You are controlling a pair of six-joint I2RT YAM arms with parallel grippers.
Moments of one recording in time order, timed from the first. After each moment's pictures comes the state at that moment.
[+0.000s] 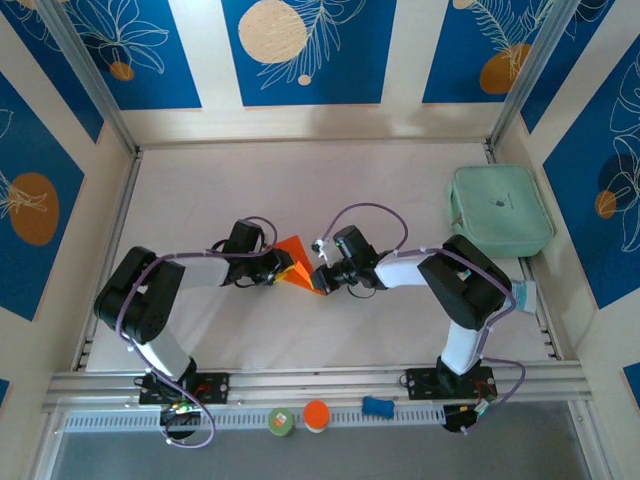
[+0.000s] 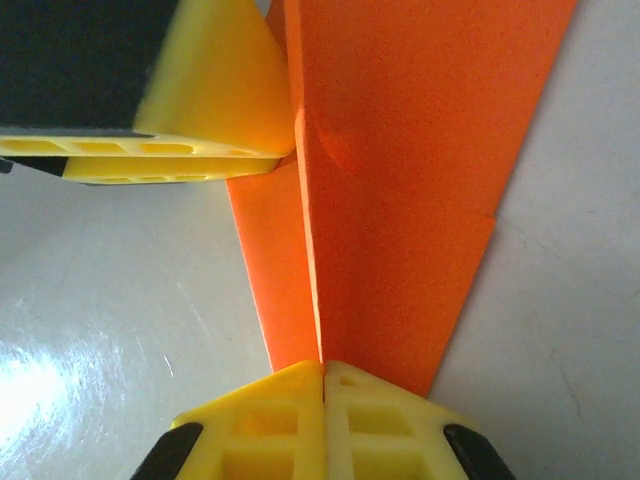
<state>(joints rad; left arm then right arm) -0.46 1.67 0.70 0.06 0.47 -1.07 0.68 1.79 0.78 0.15 -0.49 0.26</state>
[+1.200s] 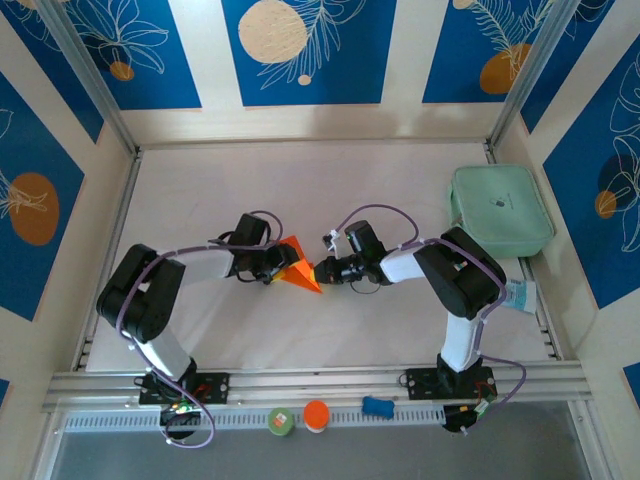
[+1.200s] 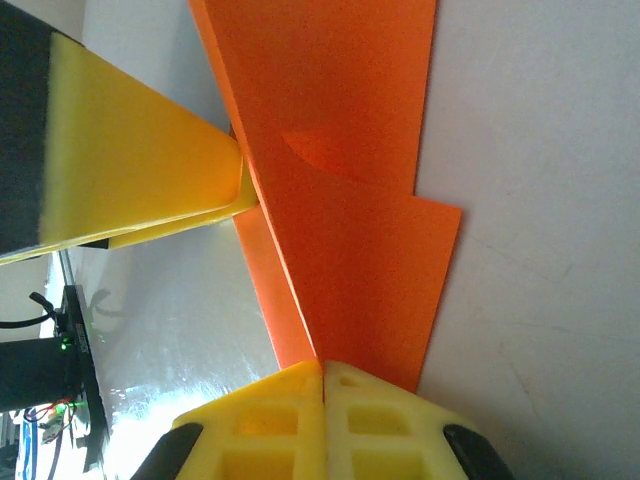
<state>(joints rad) -0.48 1.69 0.81 -0.12 0.42 -0.99 0.59 1.86 0.76 0.28 -0.69 0.55</state>
